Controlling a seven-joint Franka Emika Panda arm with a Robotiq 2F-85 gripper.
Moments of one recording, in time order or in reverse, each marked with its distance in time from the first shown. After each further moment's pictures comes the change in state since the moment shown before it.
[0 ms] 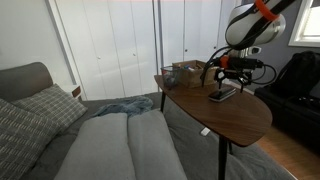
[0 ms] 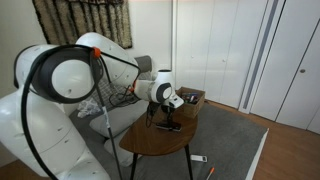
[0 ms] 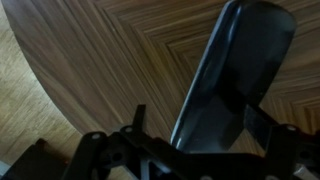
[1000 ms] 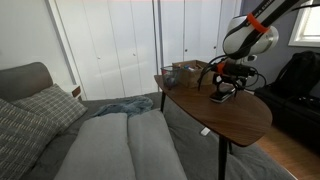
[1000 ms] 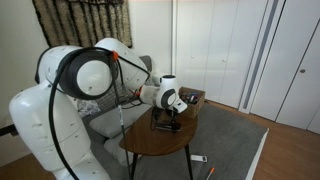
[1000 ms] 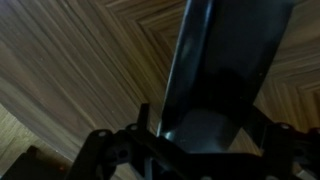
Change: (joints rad) arm 0.002 0.112 -0.031 0.024 -0.003 0.135 0.031
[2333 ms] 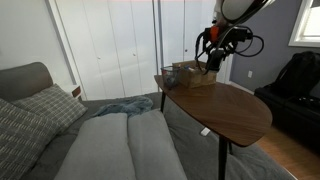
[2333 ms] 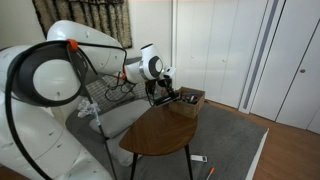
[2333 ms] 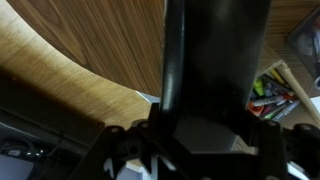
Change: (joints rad) arm 0.062 -0.207 0.077 0.148 -0.245 -0.111 0.029
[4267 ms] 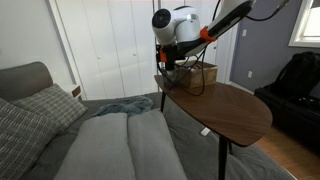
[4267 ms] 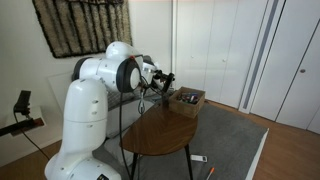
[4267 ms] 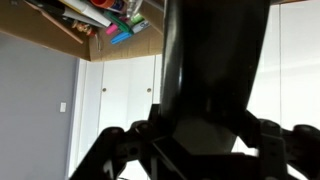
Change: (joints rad) arm 0.254 0.623 0.030 0.617 -1.109 -0.009 0.635
